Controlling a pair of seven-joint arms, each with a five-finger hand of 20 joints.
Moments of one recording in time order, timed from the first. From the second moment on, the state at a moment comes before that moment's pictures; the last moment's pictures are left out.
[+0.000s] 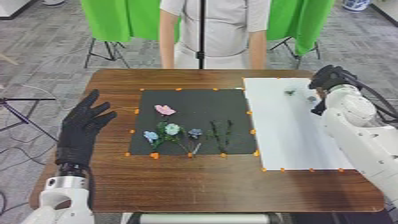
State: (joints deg) left arm 123.8 -49.5 -87.1 -123.6 37.3 23.1 26.3; right arm -63.7 -47.2 62.2 -78.6 -123.0 -0.3 35.1
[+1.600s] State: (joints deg) left arm 122.3 -50.2 -87.2 -123.0 37.8 21.9 24.0; right arm -69.6 -47.9 57.8 -79.0 -128.9 11.4 36.9
